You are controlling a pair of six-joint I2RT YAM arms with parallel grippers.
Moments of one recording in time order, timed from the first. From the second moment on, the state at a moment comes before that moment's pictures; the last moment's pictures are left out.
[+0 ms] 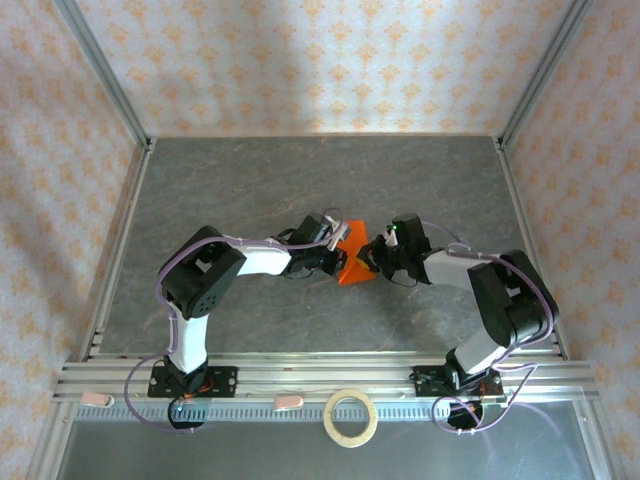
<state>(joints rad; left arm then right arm) -0.66 1.95 1.02 0.08 0.29 -0.30 0.38 1.59 0.64 0.15 -0.55 1.13</state>
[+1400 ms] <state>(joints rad) -0.66 1.95 1.03 0.08 0.30 -0.30 0.32 1.74 0.73 0.11 -0.53 1.10</state>
